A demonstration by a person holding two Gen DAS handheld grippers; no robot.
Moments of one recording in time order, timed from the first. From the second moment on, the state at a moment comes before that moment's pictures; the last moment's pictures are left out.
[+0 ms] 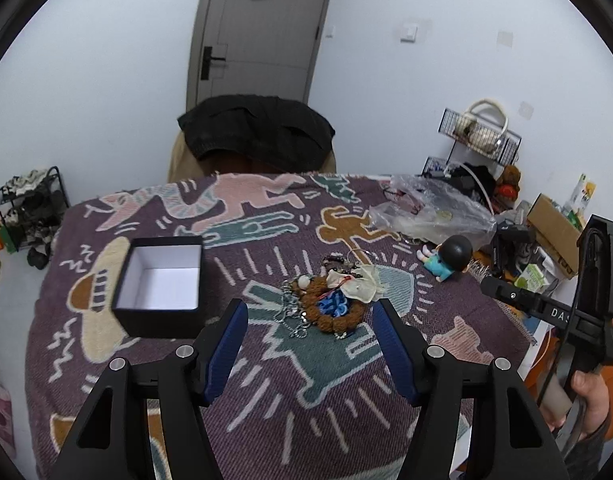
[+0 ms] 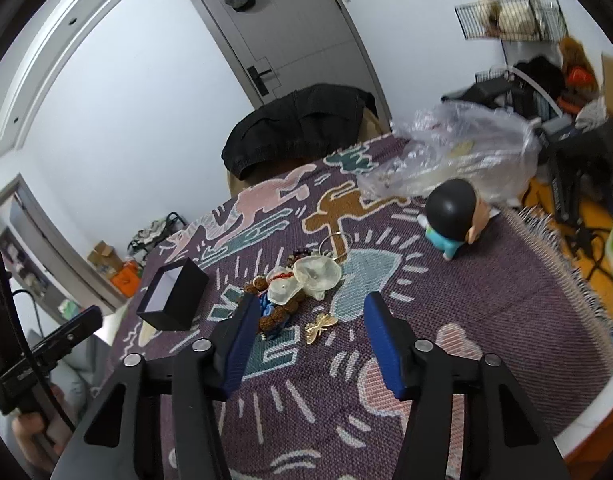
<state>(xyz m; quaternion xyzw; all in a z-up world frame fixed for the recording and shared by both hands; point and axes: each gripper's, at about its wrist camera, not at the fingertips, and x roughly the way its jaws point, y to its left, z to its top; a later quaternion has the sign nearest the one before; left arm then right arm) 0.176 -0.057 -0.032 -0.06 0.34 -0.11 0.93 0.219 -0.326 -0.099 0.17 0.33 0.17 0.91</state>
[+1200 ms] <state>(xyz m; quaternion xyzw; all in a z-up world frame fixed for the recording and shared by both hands) 0.315 -0.094 -0.144 -0.06 0.51 -0.07 0.85 0.347 -0.287 -0.187 0.20 0.44 0.21 0.85</state>
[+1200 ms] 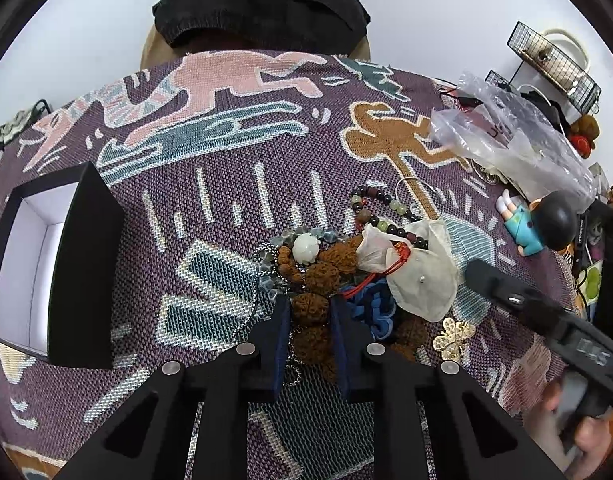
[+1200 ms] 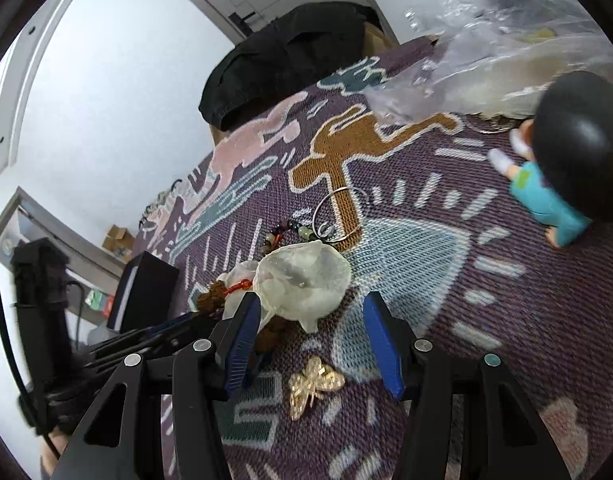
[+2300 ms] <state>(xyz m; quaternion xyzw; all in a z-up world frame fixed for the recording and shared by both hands) 0.257 -0.028 0.005 -0.07 0.37 -0.06 0.92 0.302 -0.254 -0.062 0.15 0.32 0.32 0.88</state>
